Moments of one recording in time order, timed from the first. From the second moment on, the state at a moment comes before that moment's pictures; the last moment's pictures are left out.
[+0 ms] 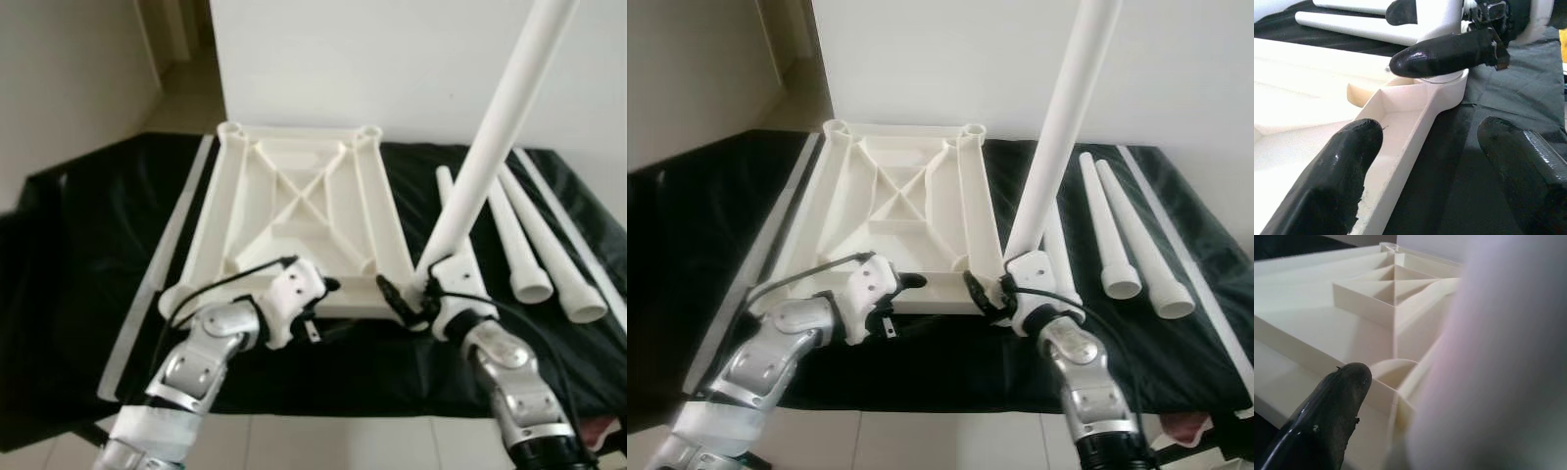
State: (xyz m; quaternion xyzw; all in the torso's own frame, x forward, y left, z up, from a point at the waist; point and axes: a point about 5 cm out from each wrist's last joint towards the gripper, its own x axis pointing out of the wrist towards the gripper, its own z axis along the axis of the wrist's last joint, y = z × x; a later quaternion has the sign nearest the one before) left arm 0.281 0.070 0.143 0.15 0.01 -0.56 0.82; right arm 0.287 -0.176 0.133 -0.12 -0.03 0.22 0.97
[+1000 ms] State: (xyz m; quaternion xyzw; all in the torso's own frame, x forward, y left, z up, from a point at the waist) left arm 0.266 0.059 0.134 0.14 0.03 -0.61 0.78; right arm 0.280 -0.196 0.125 -0.13 0.00 0.29 0.95
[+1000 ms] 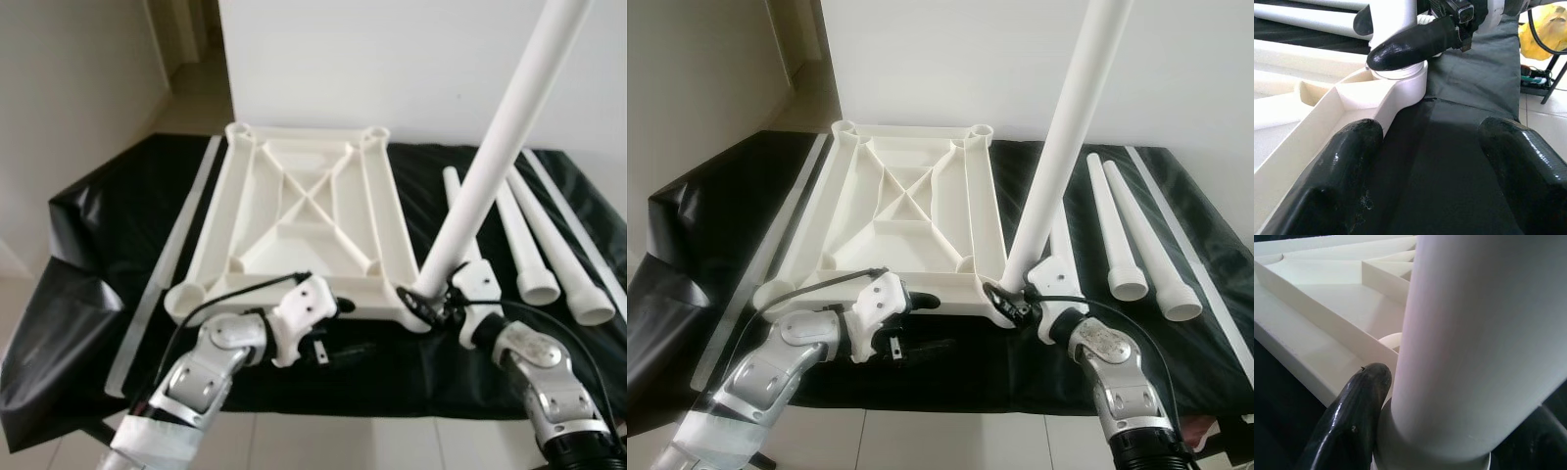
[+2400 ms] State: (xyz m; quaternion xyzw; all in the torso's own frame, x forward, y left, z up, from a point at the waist) left arm 0.272 0.061 0.151 0.12 0.01 -0.60 0.79; right arm 0.270 -0.149 0.119 0.00 -0.03 -0.06 1.00
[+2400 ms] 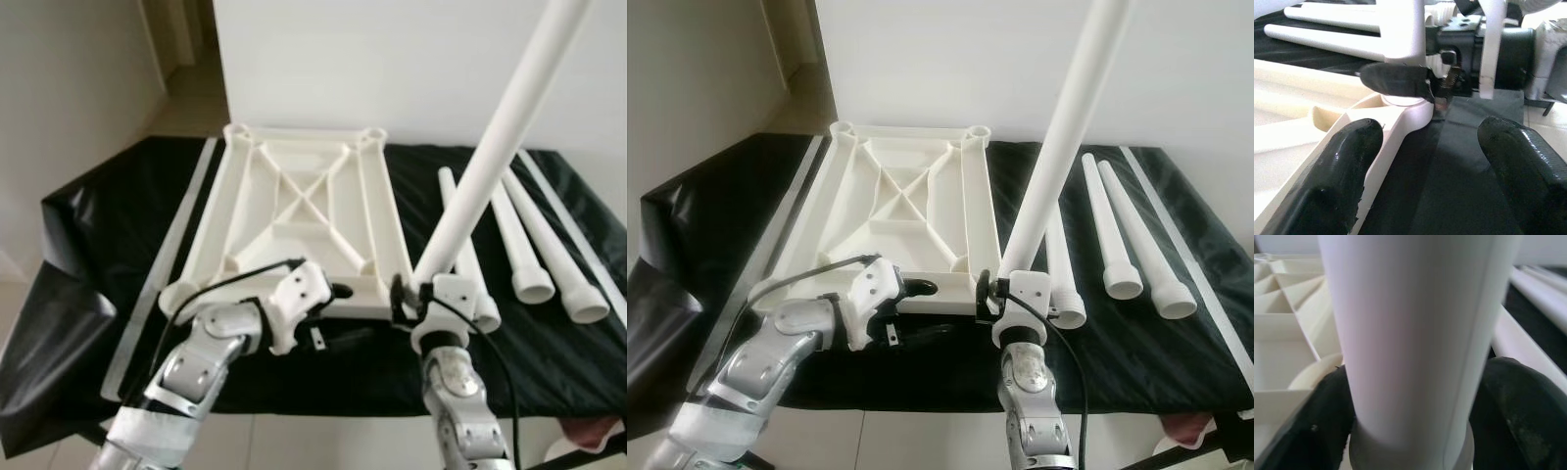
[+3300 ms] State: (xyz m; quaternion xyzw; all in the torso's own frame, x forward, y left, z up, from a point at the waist) left arm 0.313 0.101 0.149 0.21 0.05 -0.53 0.82; right arm 0.240 -0.143 0.116 -0.01 -0.03 0.03 1.00
